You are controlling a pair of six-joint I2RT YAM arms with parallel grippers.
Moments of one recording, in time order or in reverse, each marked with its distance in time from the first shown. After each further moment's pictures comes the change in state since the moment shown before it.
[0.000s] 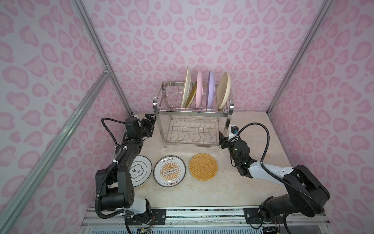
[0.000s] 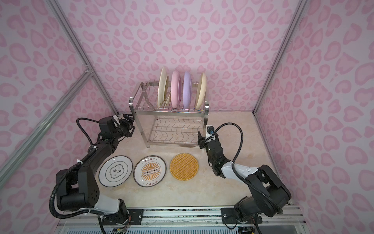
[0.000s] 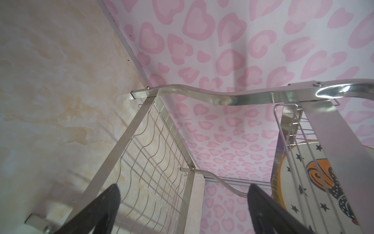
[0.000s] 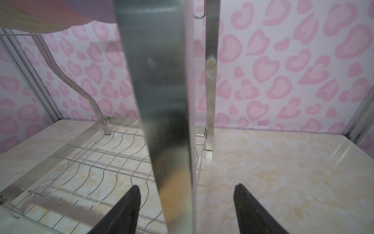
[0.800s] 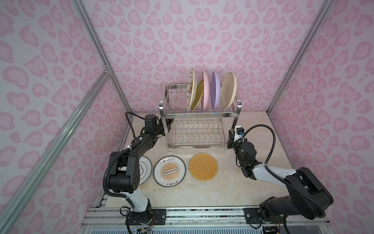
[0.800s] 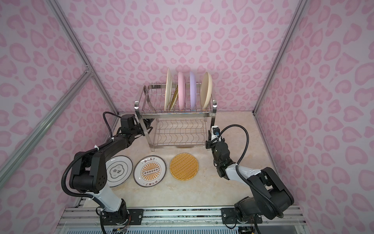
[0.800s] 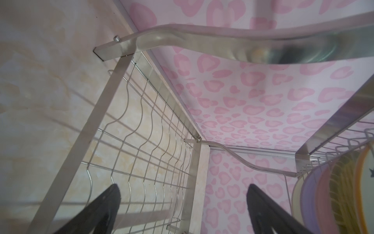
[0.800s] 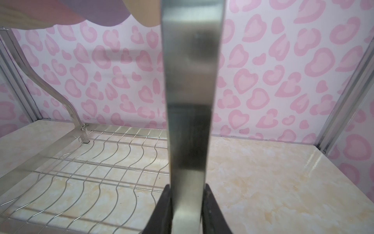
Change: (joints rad) left arm -0.204 0.212 0.117 0.029 0.008 -0.003; right arm -0.111 -0.051 -0.098 0.100 -0.058 -0.071
